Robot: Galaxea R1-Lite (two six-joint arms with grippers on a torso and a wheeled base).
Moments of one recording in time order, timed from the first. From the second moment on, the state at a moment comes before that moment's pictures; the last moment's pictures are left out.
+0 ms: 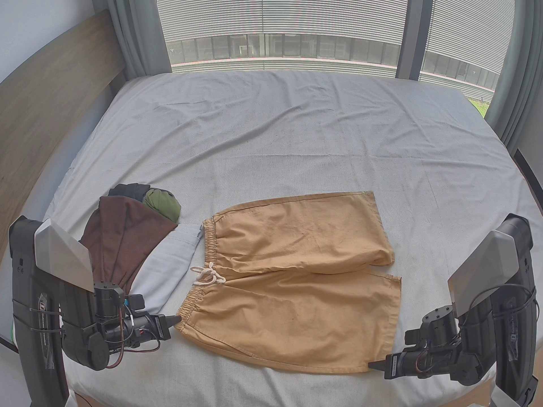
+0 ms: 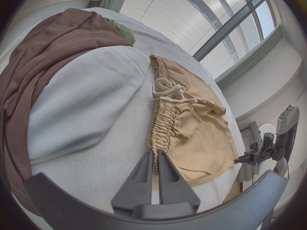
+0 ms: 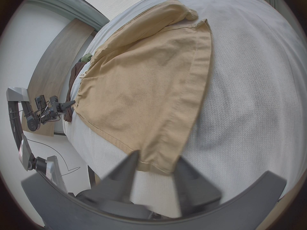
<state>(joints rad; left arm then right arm) -0.06 2.45 -0.24 -1.55 -0.45 -0.27 0.40 2.46 -0.02 -1.54 0.25 0.42</state>
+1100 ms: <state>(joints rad) -0.05 2.36 -0.25 -1.55 -0.45 -0.29 0.35 2.27 -0.02 -1.52 0.19 0.42</state>
